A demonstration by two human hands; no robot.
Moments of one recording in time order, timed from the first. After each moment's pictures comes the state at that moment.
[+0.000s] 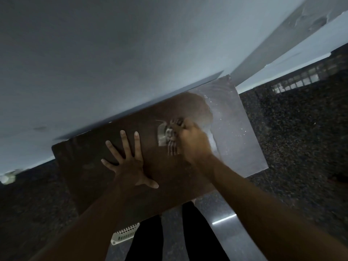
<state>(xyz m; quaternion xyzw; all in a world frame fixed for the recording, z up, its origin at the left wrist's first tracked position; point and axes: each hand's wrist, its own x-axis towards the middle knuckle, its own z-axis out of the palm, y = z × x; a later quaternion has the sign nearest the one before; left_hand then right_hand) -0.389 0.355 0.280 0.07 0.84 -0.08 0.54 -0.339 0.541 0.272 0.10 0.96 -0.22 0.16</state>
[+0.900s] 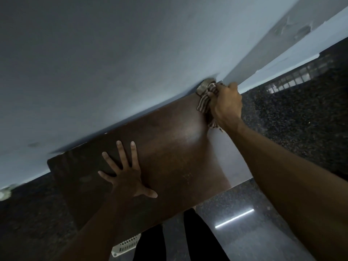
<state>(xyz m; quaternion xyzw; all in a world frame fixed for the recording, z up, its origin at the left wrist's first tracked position) -0.390 0.353 0.281 0.07 0.83 -0.07 0.55 -0.400 0.663 0.264 0.39 0.90 -0.16 0.05</state>
